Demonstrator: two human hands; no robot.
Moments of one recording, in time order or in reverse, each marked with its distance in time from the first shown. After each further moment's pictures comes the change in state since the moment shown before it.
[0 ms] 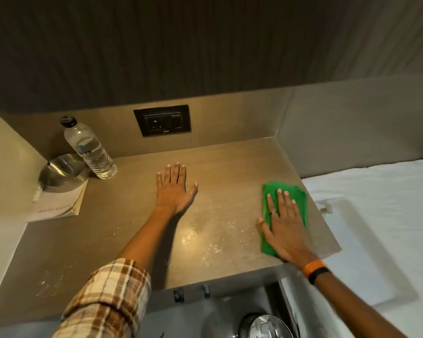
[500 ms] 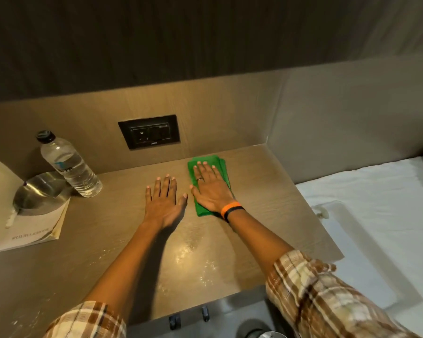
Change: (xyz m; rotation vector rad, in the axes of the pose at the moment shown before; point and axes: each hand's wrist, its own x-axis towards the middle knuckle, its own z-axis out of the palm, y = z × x) left_hand 0.015 -0.008 0.006 -0.003 -0.049 0.029; right_hand 0.167 -0.138 0.011 -0.061 -0.028 -0.243
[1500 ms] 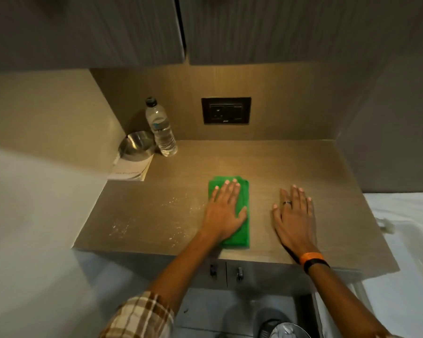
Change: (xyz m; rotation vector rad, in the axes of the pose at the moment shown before) left_hand -0.130 0.030 0.003 -0.004 0.116 0.084; right_hand -0.156 0.021 0.021 0.085 0.189 0.176
